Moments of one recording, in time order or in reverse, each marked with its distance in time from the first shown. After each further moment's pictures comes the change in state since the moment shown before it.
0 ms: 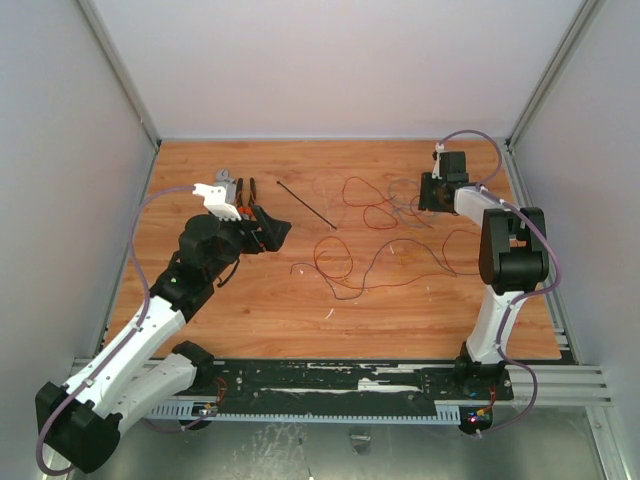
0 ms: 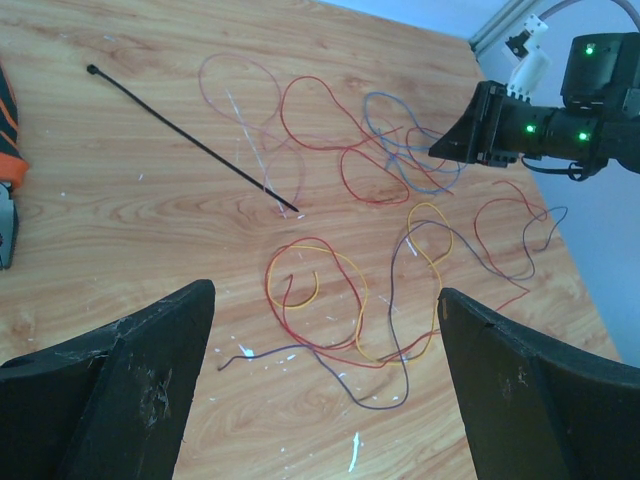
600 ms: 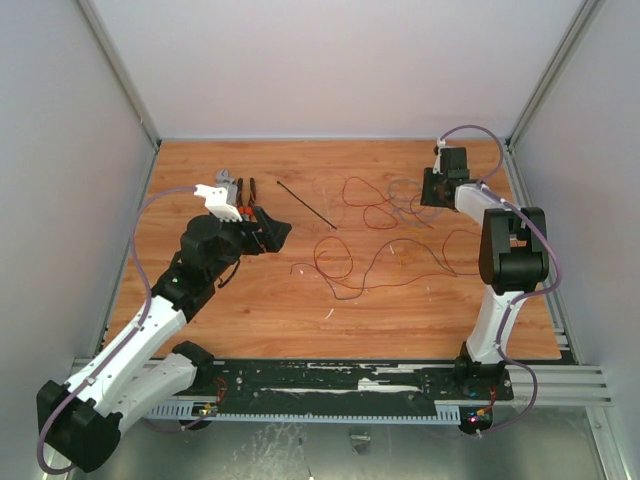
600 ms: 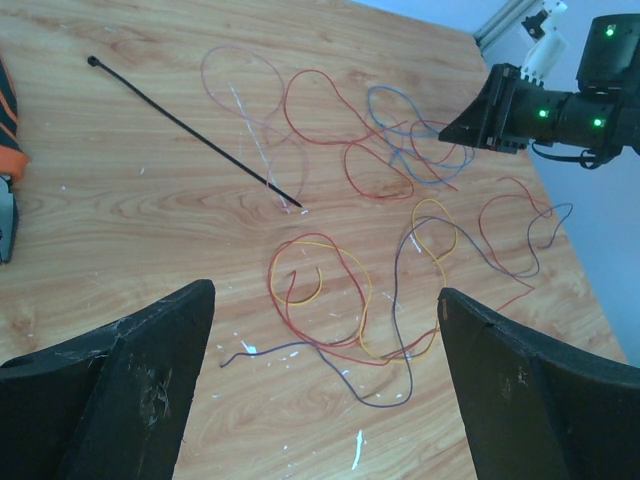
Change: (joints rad) left arm 0.001 0.006 -0.013 0.007 0.001 0.000; right arm 0.000 0.000 0.026 0.000 0.011 0.005
